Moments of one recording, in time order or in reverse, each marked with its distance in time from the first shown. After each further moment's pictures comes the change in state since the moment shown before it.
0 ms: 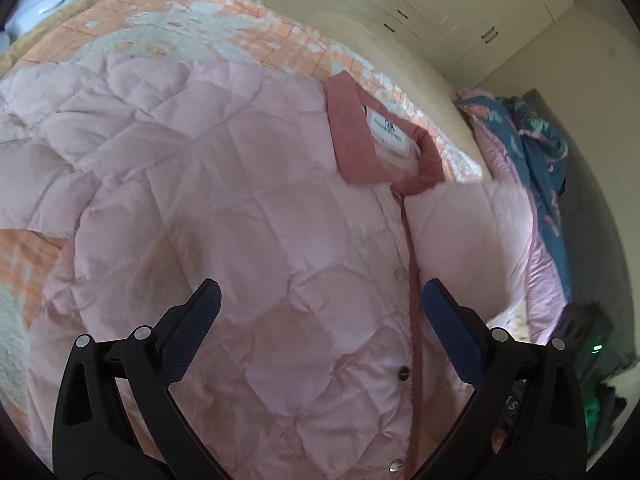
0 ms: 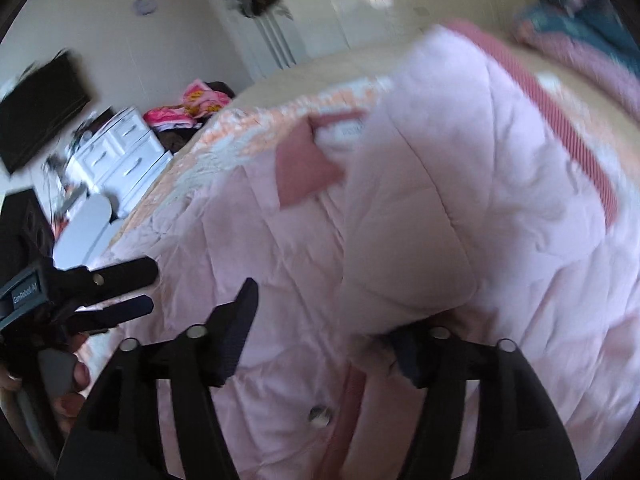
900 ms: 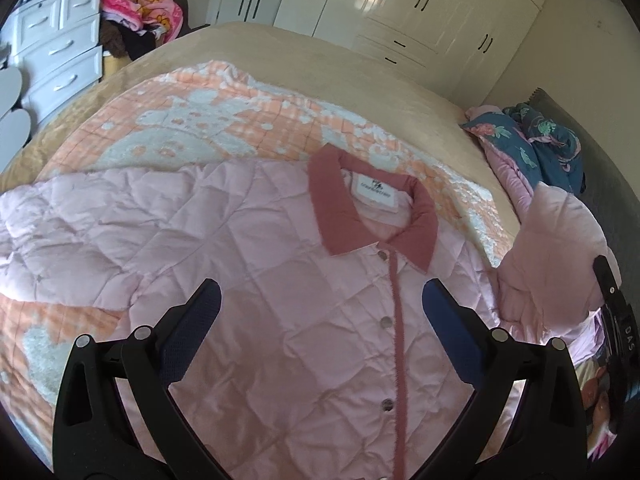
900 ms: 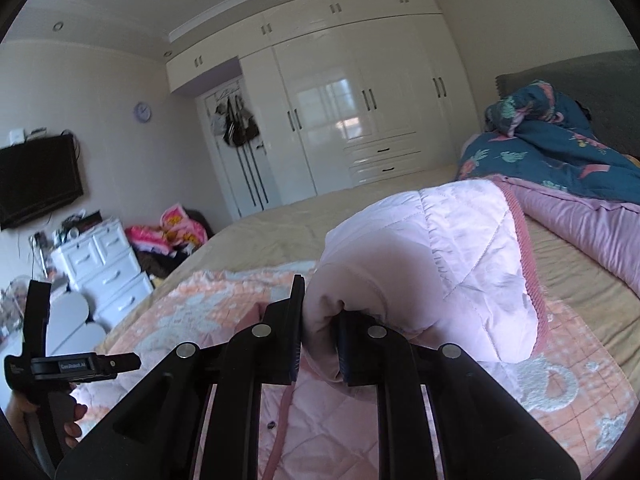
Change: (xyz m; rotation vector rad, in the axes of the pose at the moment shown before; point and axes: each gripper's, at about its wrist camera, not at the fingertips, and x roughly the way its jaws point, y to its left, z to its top) left arm -0.046 -0.062 0.023 0.132 -0.149 0.165; right arm -0.143 -0.020 0.075 -0.179 -0.538 -0.095
